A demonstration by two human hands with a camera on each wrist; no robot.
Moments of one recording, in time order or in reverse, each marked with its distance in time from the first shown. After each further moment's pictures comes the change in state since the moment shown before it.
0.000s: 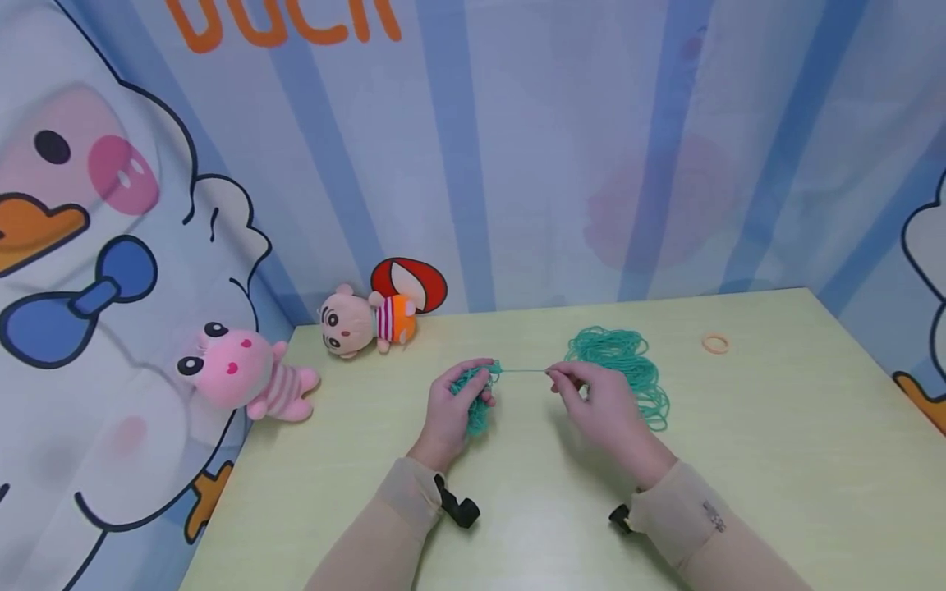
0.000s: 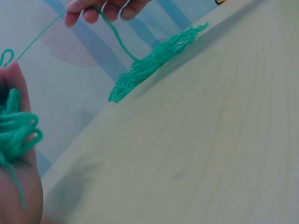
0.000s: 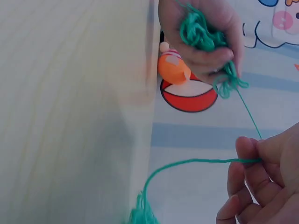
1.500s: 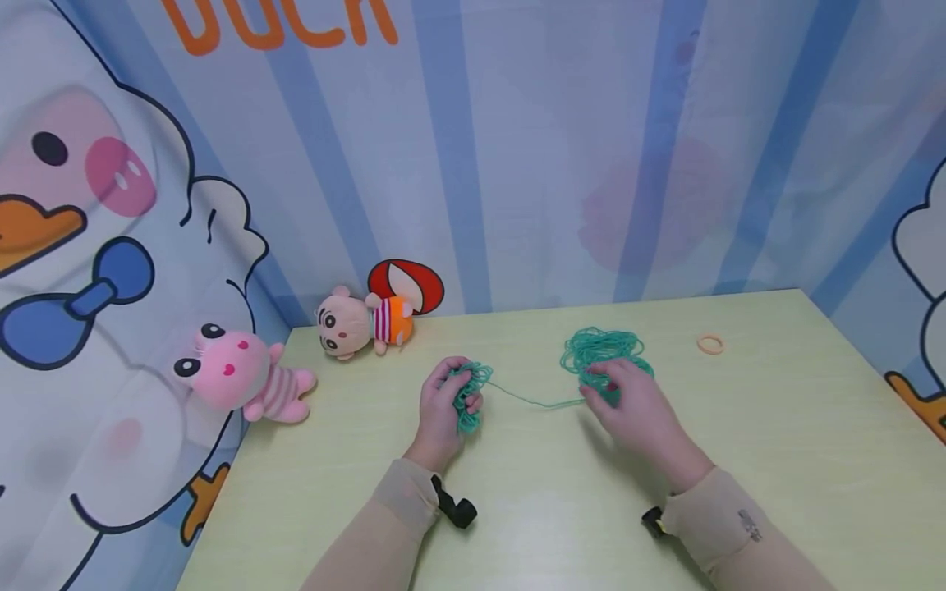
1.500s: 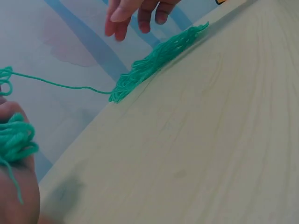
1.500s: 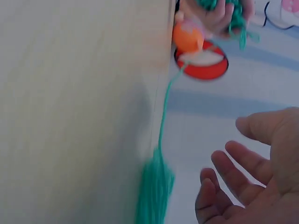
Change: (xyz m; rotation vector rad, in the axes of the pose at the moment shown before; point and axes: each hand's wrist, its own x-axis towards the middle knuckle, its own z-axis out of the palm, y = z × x) left_hand 0.002 -0.002 0.001 -0.196 0.063 0.048; right_hand -0.013 0.038 -0.032 -0.168 -0.039 0.022
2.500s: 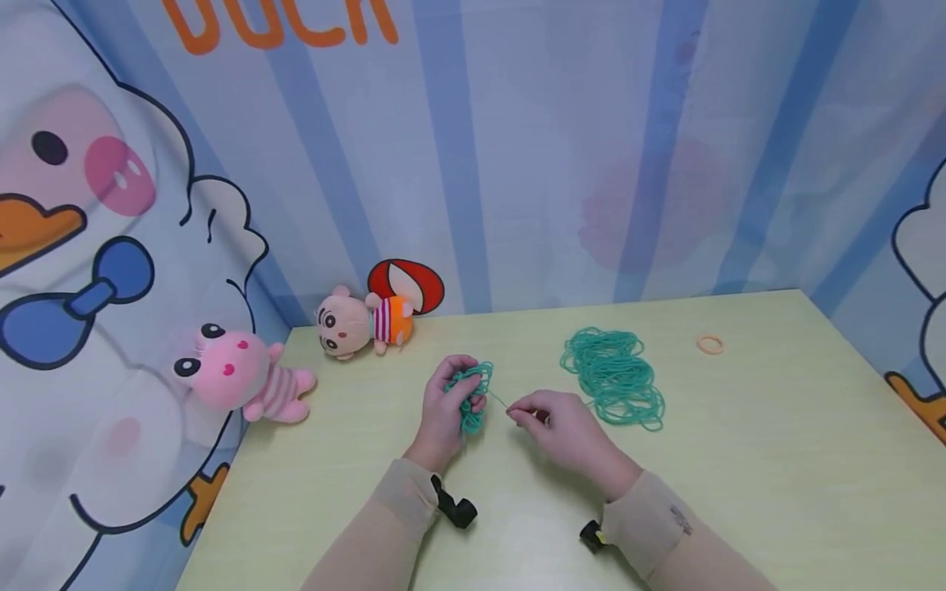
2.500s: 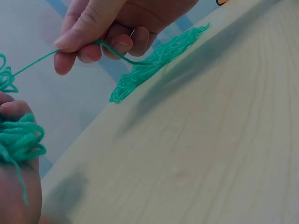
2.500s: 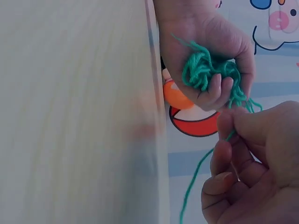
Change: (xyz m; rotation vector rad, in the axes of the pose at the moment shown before) left_hand -0.002 0.002 0.002 0.064 -0.074 0.009; right_hand 0.007 -0.054 0.062 0.230 -0.197 -0.043
